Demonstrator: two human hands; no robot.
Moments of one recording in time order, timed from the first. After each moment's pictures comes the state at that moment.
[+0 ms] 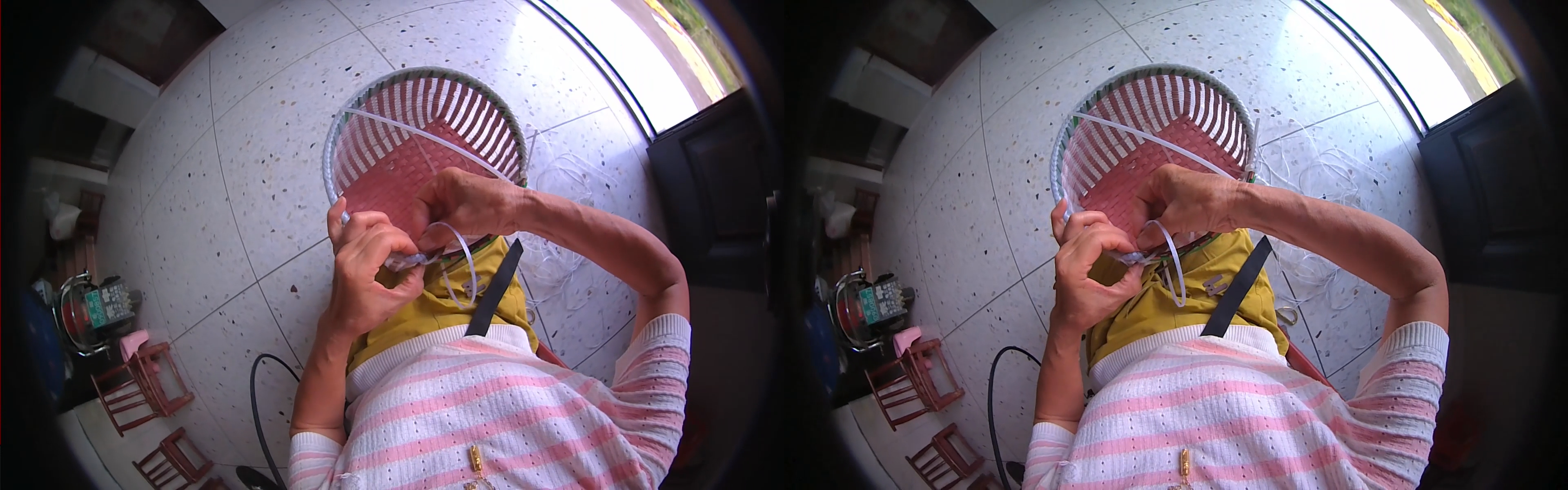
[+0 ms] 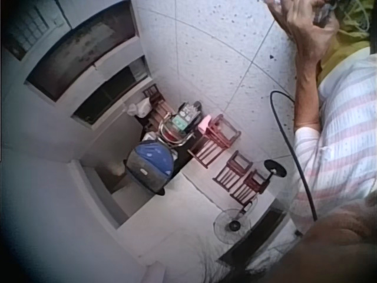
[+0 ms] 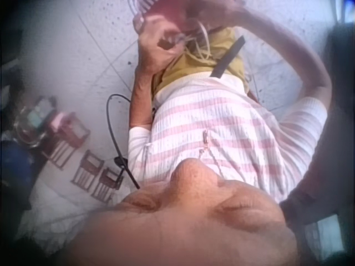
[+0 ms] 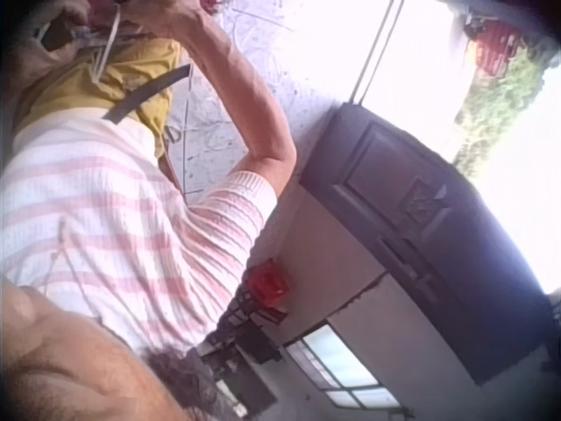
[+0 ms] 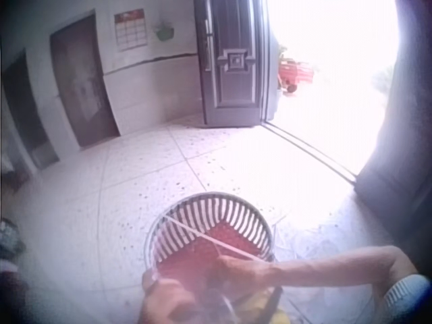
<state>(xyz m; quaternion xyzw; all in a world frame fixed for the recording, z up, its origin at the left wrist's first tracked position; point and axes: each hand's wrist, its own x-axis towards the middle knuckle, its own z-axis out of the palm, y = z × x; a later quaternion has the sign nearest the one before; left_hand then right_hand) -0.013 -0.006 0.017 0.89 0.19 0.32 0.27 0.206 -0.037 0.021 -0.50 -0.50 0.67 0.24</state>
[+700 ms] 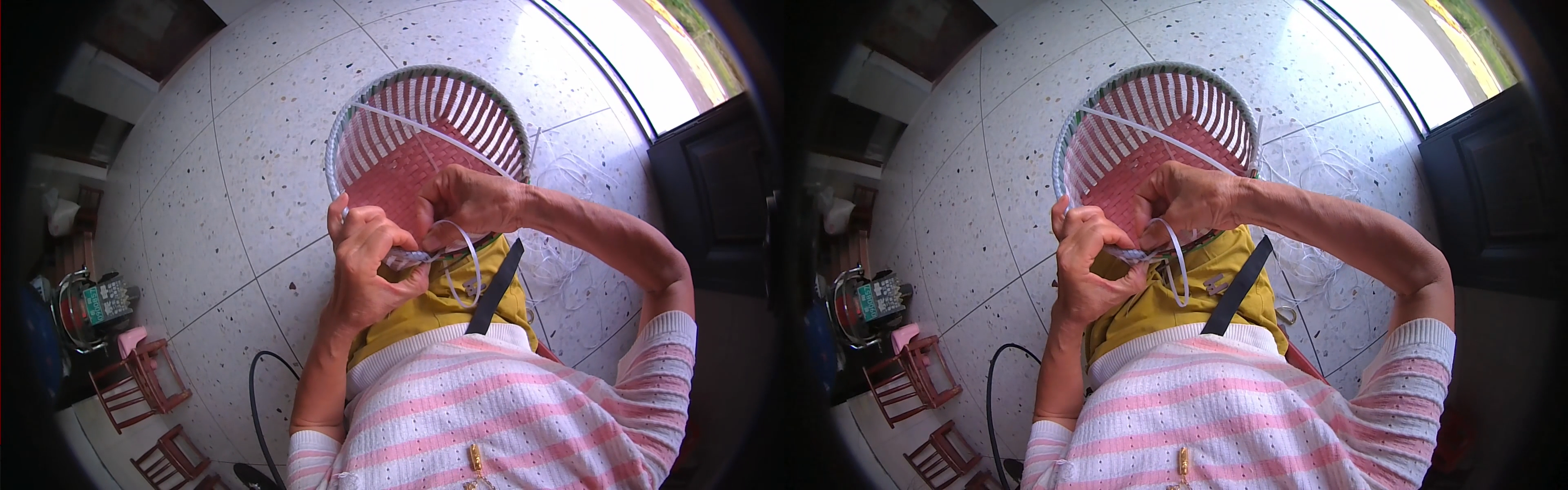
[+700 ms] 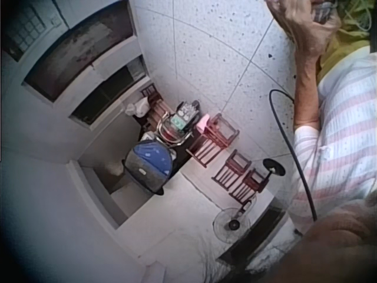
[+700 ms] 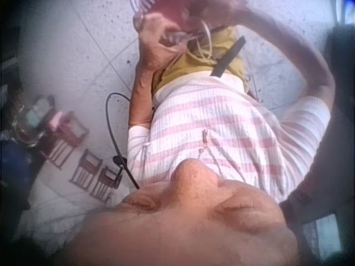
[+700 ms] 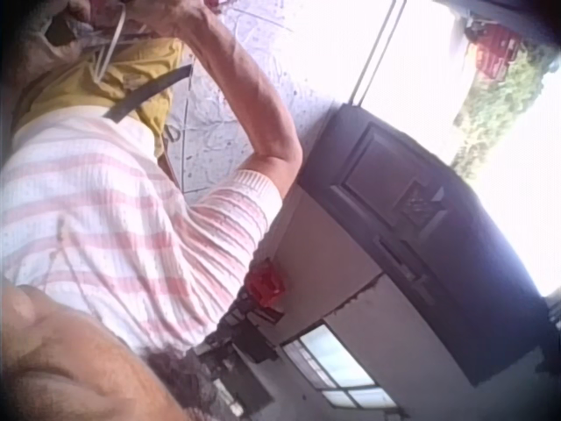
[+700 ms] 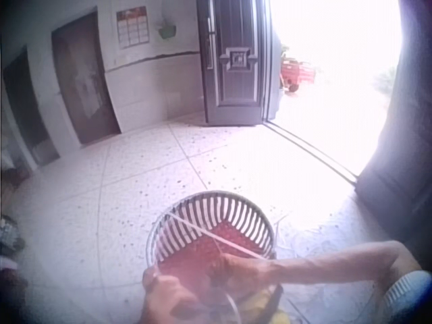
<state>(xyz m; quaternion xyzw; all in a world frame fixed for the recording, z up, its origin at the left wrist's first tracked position) -0.011 -0.002 0.014 0.89 0.20 0.33 0.25 0.211 -0.035 0.016 -0.43 -0.48 0.71 0.27</state>
